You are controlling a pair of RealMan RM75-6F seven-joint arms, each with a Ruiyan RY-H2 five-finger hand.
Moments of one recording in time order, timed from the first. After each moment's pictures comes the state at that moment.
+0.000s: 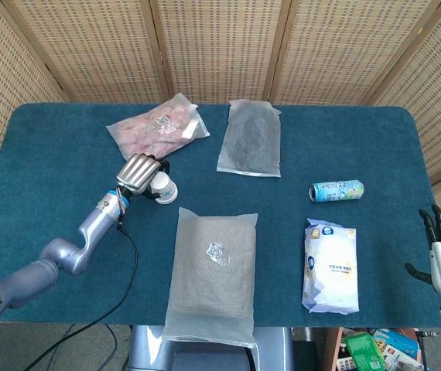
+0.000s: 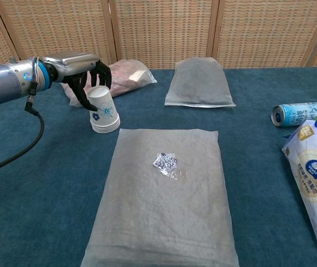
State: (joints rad) left arm -0.95 -1.68 -0.21 -0.85 1.37 0.74 -0.06; right arm 0.11 -1.18 0.14 -1.51 -1.35 1.45 -0.12
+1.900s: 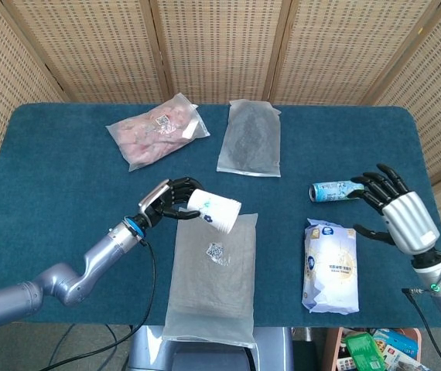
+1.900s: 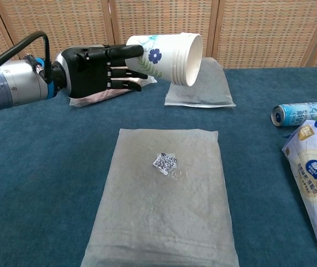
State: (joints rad) left arm -0.85 -1.51 -0.29 -1.41 1.38 0.72 -1.38; right arm 0.40 -1.16 0.18 -1.25 -1.80 1.51 0.36
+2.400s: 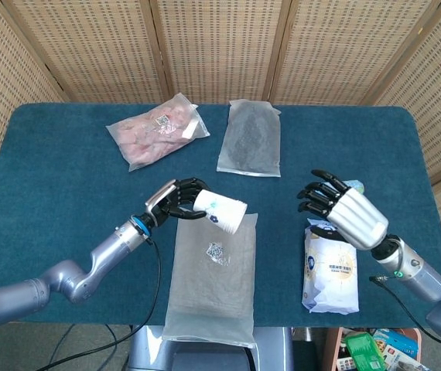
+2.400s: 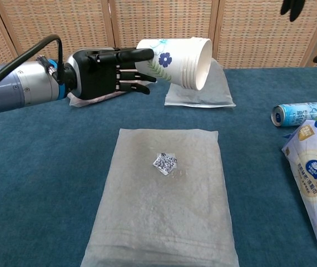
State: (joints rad) left arm -0.88 -1.54 -0.29 -1.38 1.37 0.68 -1.38; right arm 0.59 -1.21 0.16 -1.22 -1.97 1.51 0.34
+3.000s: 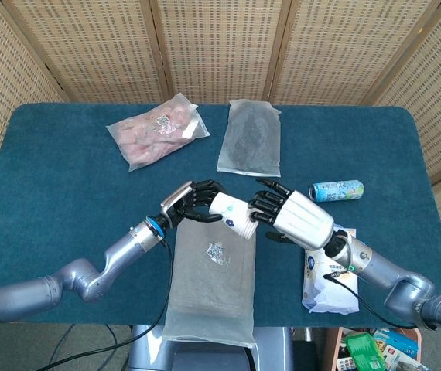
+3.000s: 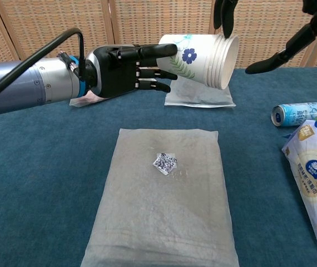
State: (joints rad) left arm -0.93 -1.58 -0.33 -1.40 1.34 0.66 -1.34; right arm 0.74 -1.30 0.15 -1.28 -1.98 1.44 0.22
